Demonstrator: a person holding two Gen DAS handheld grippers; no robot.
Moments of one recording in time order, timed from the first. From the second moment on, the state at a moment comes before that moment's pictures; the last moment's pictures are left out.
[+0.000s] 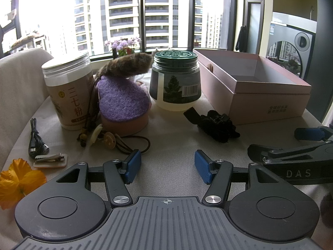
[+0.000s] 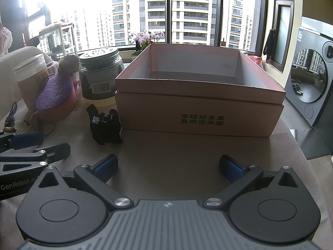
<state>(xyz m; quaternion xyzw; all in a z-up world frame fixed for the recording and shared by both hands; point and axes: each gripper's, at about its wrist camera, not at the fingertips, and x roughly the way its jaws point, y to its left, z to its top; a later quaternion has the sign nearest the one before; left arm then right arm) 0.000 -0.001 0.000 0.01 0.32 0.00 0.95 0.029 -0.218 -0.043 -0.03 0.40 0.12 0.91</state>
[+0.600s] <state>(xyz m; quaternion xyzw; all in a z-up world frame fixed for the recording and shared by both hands) -0.068 0.083 0.043 0.00 0.26 0.04 0.97 0.017 -0.167 -0.021 -0.08 0.39 0.21 0.89</state>
